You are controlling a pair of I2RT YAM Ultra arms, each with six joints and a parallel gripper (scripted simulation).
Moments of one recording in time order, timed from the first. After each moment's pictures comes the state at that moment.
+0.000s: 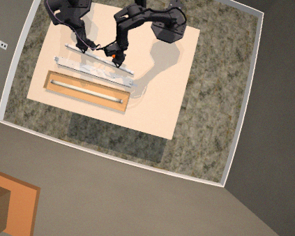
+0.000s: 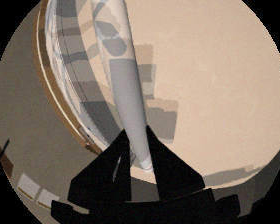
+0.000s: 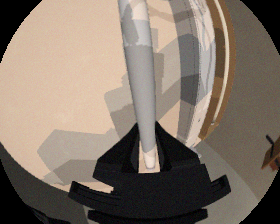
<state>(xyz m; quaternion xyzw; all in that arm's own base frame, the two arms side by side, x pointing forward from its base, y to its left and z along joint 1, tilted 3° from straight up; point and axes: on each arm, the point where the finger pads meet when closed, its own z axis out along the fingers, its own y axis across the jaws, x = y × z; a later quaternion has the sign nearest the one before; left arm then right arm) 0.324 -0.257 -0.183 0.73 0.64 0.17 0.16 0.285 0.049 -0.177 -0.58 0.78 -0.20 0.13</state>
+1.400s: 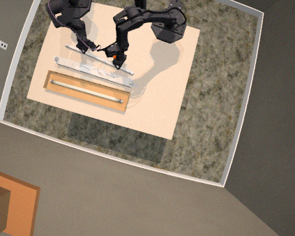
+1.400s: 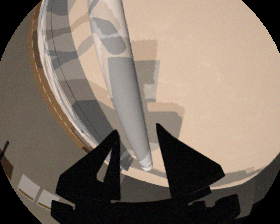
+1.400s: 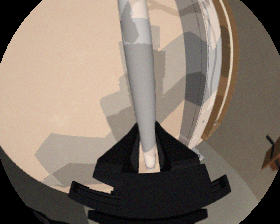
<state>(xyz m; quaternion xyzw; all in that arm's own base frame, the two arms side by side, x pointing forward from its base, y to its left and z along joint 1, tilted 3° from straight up) 0.324 -0.253 -0.196 0.73 0.64 0.18 0.15 0.284 0.046 -0.188 -0.58 0.78 -0.21 0.13</state>
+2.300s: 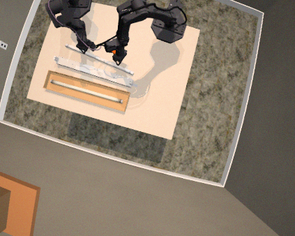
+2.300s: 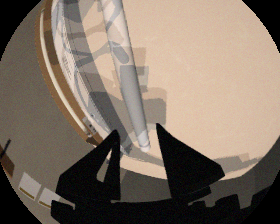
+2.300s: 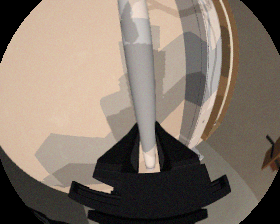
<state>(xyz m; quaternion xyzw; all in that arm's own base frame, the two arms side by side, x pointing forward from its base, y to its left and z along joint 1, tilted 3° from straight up) 0.303 -0.253 -0.153 0.73 0.64 0.17 0.15 0.284 0.046 -0.188 -0.58 0.78 -0.21 0.13</state>
